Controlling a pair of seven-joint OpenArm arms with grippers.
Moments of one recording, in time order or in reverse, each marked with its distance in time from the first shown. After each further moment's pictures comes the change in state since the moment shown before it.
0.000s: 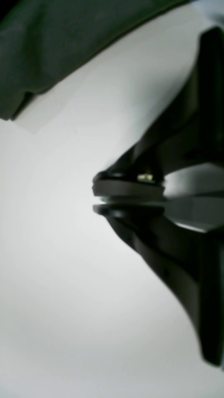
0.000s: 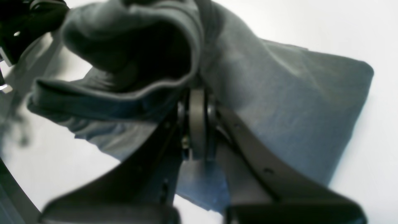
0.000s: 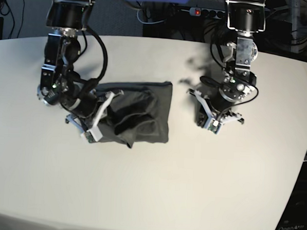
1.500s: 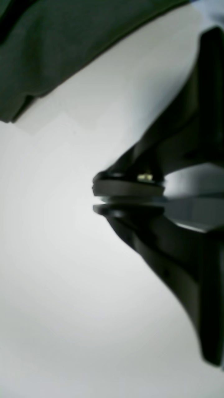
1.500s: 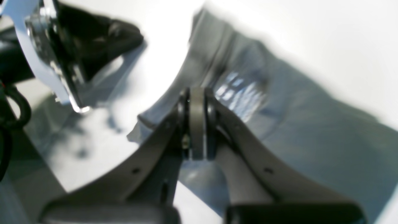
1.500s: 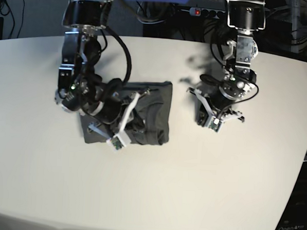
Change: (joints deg) left arm 1.1 -0.1 0.0 0.1 -0.3 0.4 -1.1; right arm 0.0 -6.3 -6.5 9.4 -0.3 -0.2 -7.1
